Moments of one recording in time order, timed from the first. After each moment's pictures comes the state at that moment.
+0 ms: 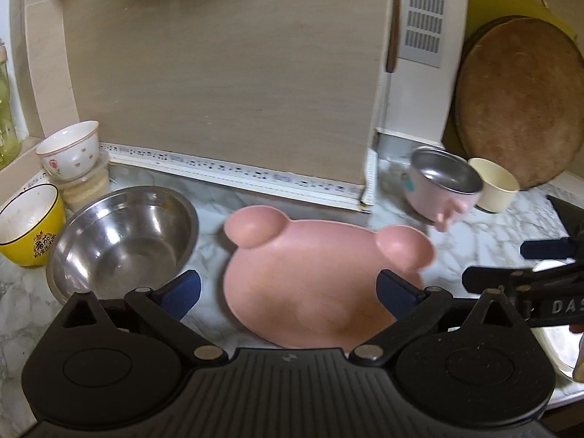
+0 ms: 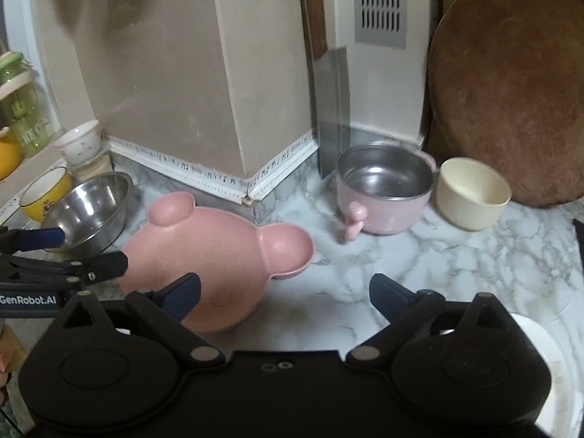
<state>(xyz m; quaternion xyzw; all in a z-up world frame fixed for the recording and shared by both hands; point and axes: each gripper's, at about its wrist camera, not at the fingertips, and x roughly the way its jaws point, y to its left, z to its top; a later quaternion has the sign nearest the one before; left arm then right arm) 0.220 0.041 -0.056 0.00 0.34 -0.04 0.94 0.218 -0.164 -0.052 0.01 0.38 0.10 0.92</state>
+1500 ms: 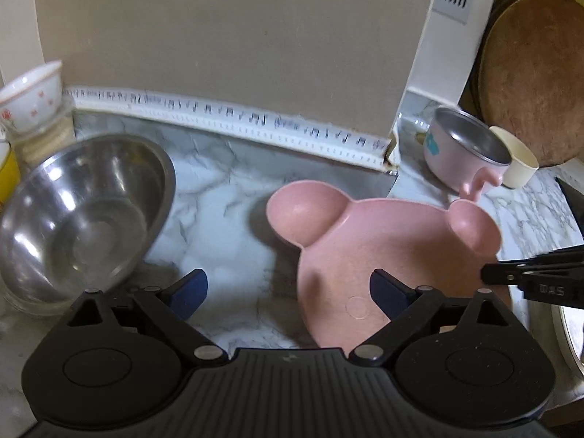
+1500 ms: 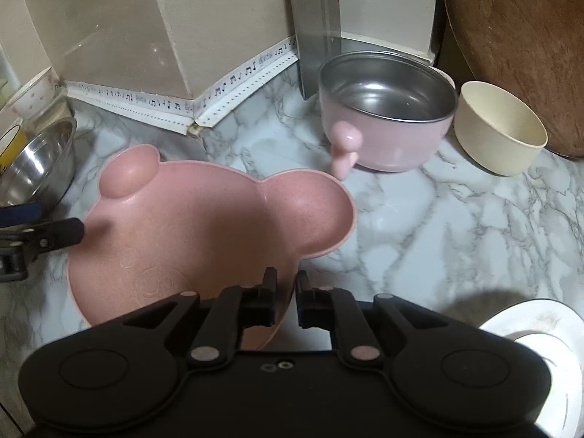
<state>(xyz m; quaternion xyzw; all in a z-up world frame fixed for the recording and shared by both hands) 0.276 0.049 -0.103 -0.03 0.42 -0.07 0.90 0.274 -0.185 -0.111 0.01 0.49 0.10 0.87</state>
